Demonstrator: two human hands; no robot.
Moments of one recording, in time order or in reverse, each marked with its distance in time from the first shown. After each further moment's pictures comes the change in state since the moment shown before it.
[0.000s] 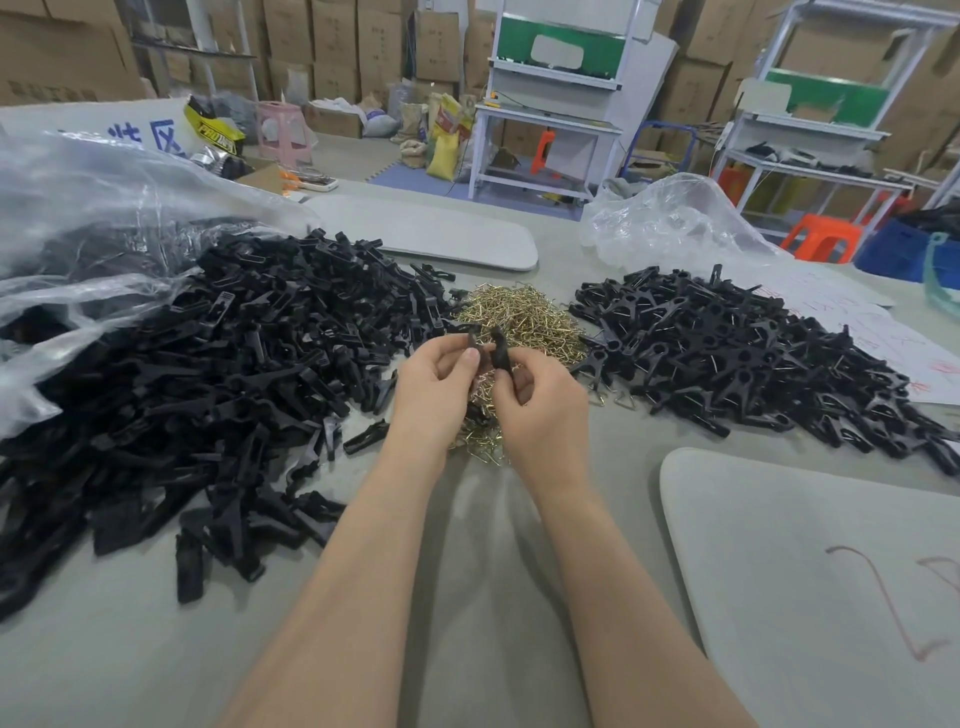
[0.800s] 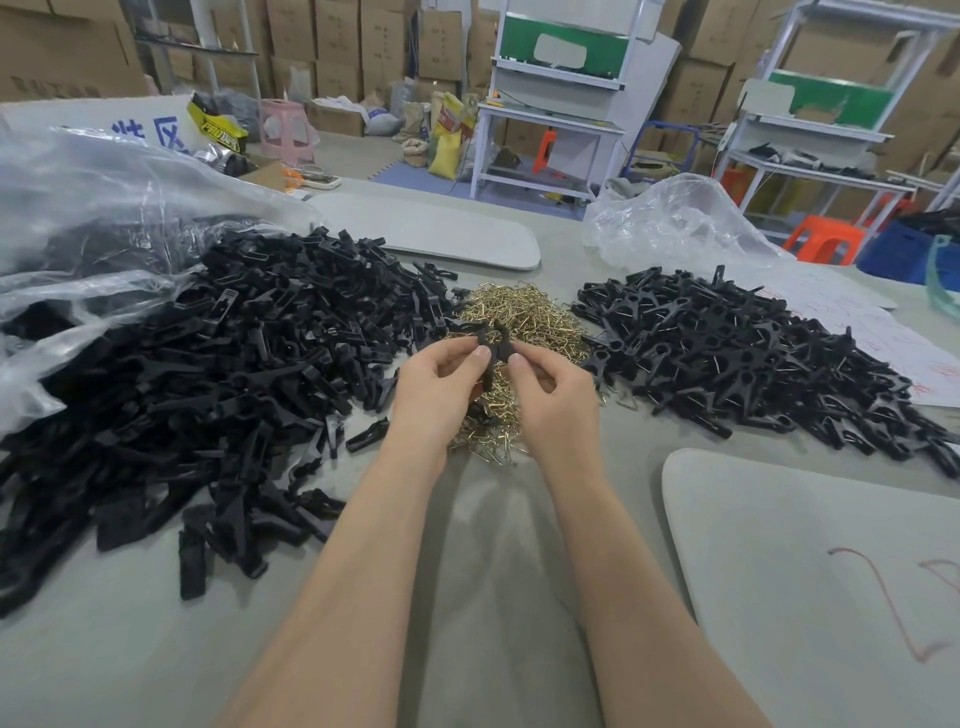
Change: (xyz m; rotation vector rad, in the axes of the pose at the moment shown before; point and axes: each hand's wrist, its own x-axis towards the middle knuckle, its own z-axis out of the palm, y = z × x) left_hand -0.003 0.004 -0.003 0.024 0.007 -0.035; right_hand 0.007 0.000 -0.006 0.322 -0.008 0.159
